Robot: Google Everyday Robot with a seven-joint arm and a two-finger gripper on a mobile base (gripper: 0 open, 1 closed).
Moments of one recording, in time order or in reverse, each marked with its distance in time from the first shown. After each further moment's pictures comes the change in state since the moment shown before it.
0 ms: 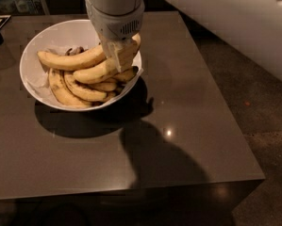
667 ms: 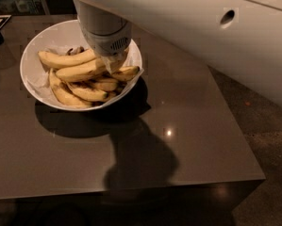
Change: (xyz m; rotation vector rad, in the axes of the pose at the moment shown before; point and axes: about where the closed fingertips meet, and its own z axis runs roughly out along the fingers) arm -0.006 -0.001 0.041 -0.052 0.061 -0.026
